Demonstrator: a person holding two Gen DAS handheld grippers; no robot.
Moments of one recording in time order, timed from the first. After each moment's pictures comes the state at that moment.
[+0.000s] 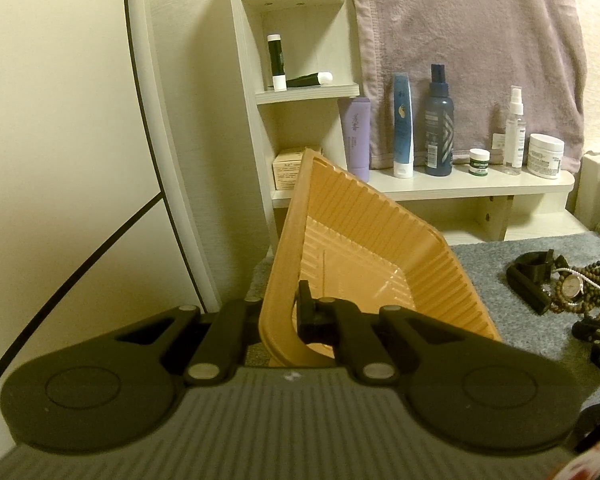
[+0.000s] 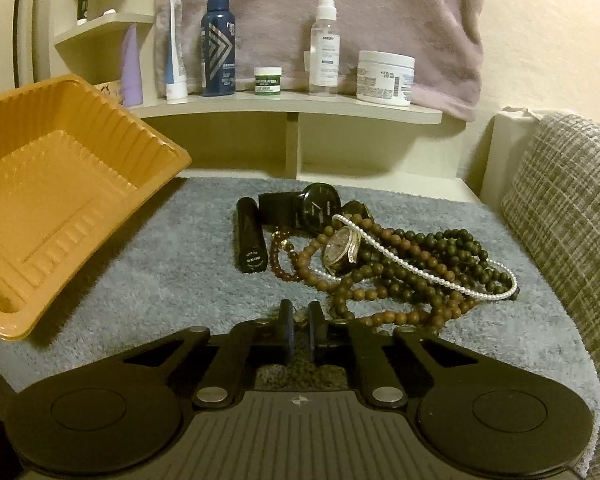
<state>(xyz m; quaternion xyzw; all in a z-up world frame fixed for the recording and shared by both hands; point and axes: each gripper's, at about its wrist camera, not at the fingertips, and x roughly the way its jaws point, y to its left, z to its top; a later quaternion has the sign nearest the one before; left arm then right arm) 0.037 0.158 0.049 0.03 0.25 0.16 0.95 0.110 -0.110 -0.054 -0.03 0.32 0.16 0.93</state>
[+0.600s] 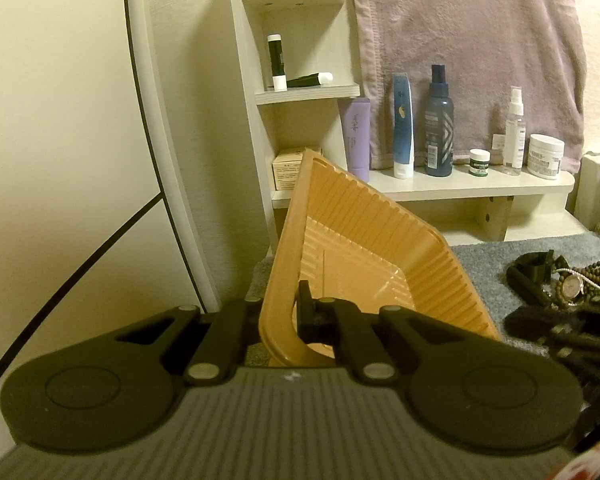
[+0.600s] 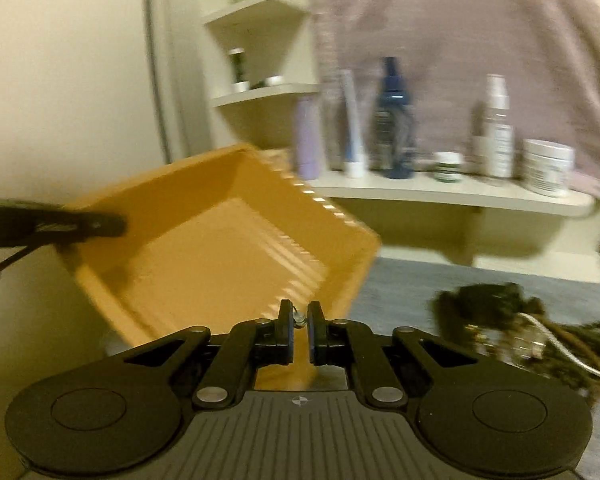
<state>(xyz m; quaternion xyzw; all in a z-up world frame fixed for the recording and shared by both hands) 0.037 0.157 0.048 0.03 0.25 0.16 0.95 0.081 -0.035 0.005 0.01 0.26 0.36 0.90</state>
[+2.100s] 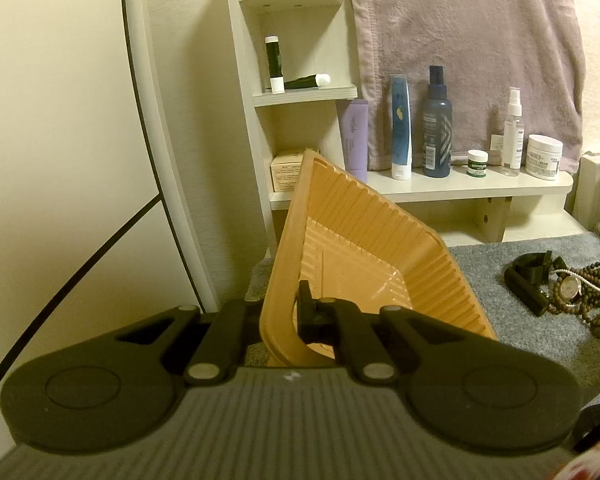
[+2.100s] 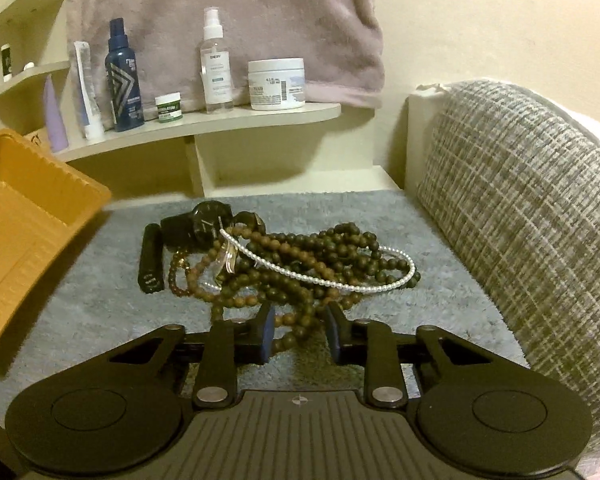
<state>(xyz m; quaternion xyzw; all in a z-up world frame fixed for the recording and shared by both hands) 0.036 0.157 0.052 0.03 0.25 0.16 0.95 0.117 -0.174 -0.043 0.02 0.33 0.09 0.94</state>
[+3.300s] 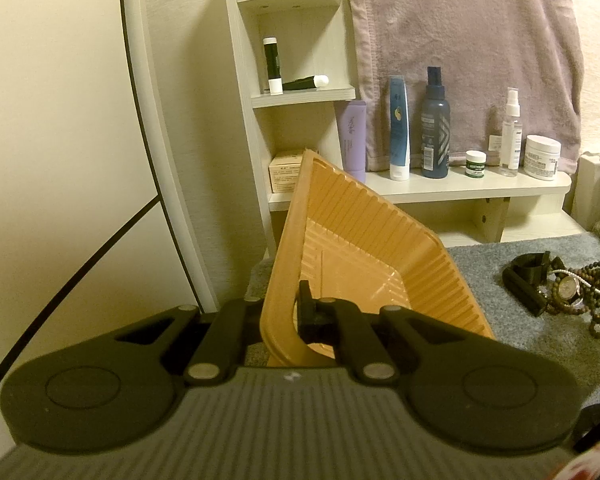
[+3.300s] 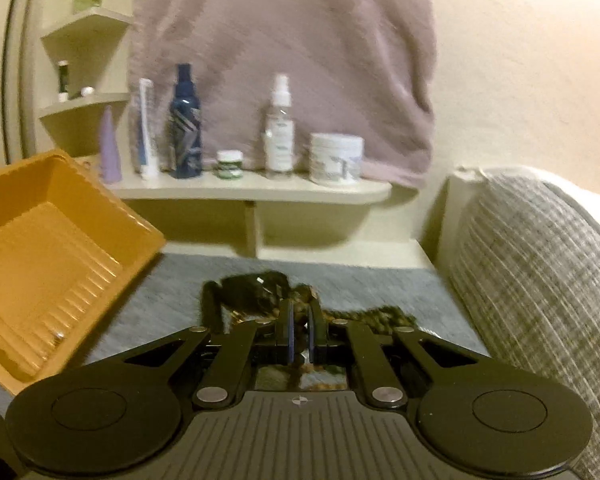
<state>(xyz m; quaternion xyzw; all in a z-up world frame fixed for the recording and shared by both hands) 0.037 0.156 0.052 0.03 0.25 0.15 0.95 0.102 -0.137 0.000 -0.02 0.25 0.14 0.96</state>
